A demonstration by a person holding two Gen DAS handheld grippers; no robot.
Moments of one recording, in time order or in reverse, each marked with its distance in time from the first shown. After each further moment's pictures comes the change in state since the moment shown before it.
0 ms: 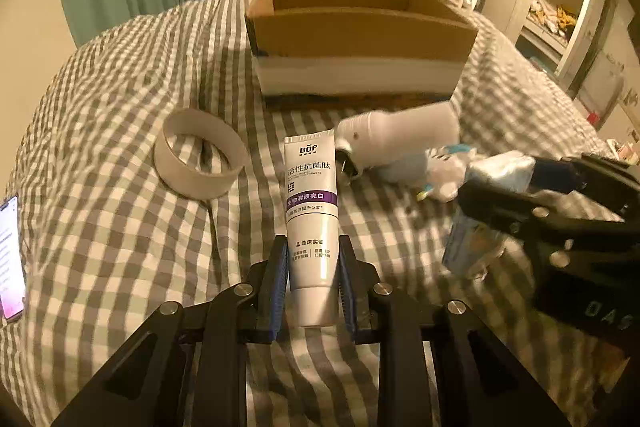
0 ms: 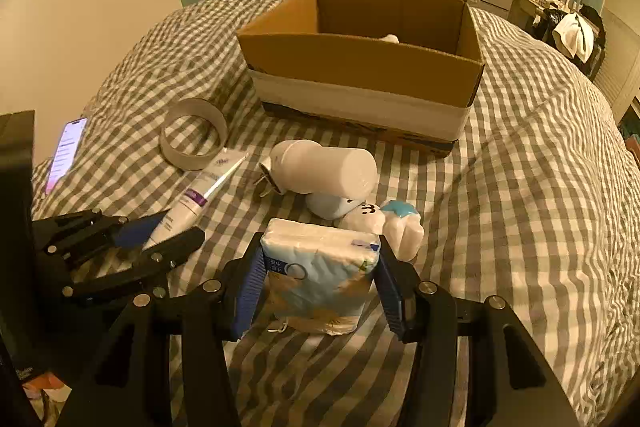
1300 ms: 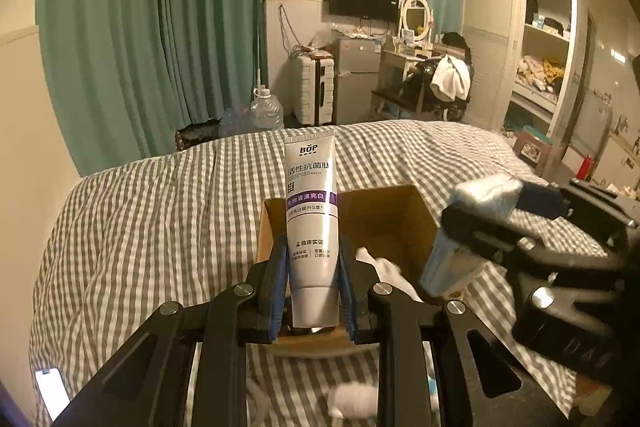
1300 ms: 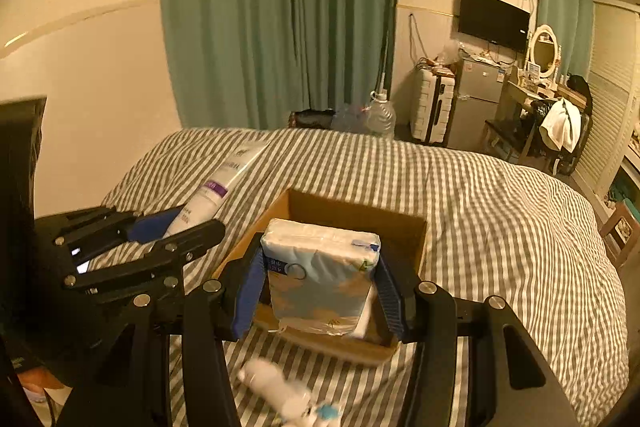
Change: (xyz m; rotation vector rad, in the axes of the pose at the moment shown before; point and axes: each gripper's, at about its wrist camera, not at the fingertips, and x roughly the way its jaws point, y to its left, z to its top) left arm -0.034 0.003 0.227 0.035 -0.297 0.006; right arm -0.079 -0.037 0.178 -0.030 -0.341 -0.022
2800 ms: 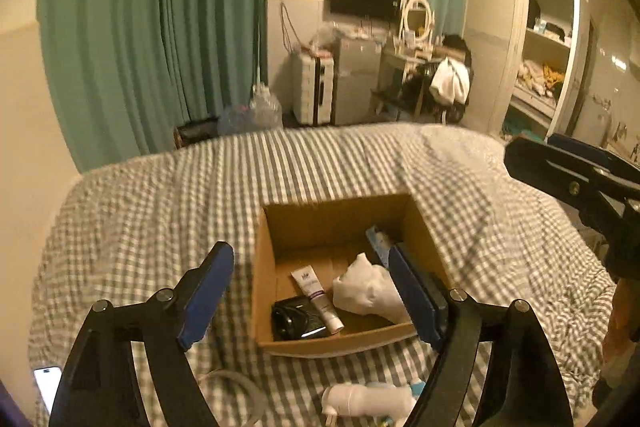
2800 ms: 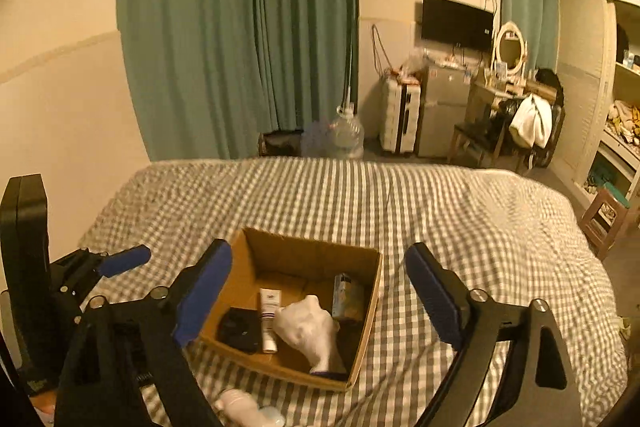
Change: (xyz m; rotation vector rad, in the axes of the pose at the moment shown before) left arm -0.021 -0.006 0.008 -0.016 -0.010 -0.016; right arm -0.030 -0.037 0.034 0.079 -0.066 -0.084
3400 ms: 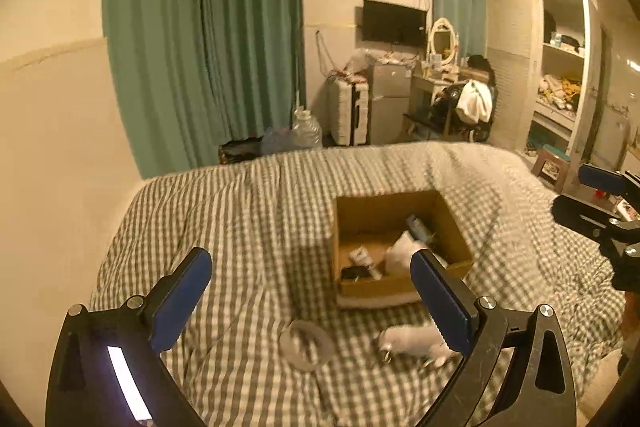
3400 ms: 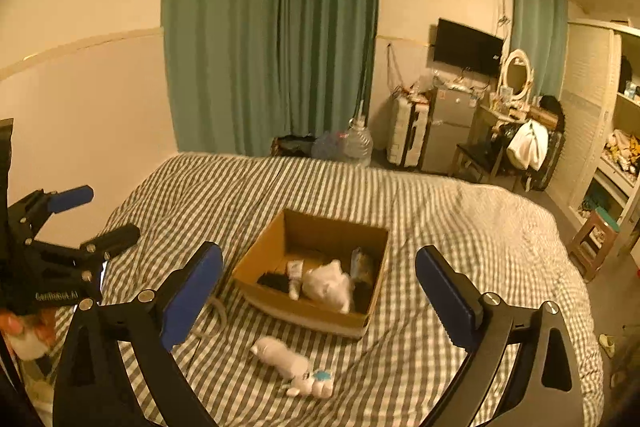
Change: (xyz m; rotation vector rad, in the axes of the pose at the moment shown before) left arm -0.116 0.053 -0.057 -0.019 -0.067 0.133; right arm -0.110 0.055 -0.036 -0.091 -0.009 0.018
